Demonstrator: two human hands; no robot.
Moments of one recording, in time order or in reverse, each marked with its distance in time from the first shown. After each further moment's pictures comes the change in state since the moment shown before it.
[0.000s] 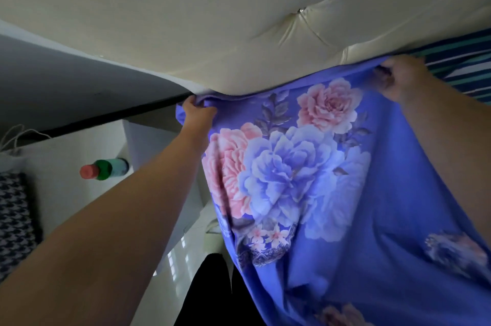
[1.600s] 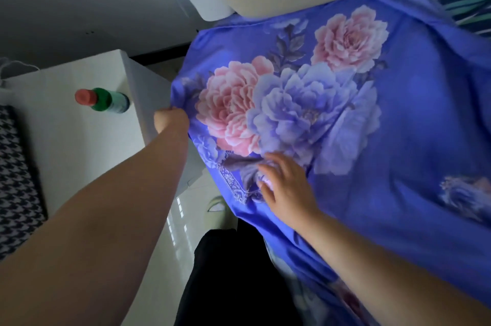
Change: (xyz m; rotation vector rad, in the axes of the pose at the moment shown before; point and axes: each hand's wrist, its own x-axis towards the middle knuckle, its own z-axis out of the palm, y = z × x) left_hand -0.014 -0.123 -0.099 0.404 0.341 -0.194; right_hand -0.262 0.313 0.007 -1.177 -0.418 -1.156
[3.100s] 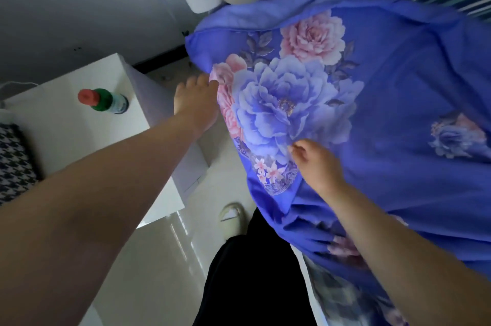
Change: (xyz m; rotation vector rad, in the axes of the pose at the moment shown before) left_hand -0.041 0.013 -0.026 1.180 -0.087 1.274; right_hand -0.028 -0.014 -0.001 0.109 -0.072 0.688
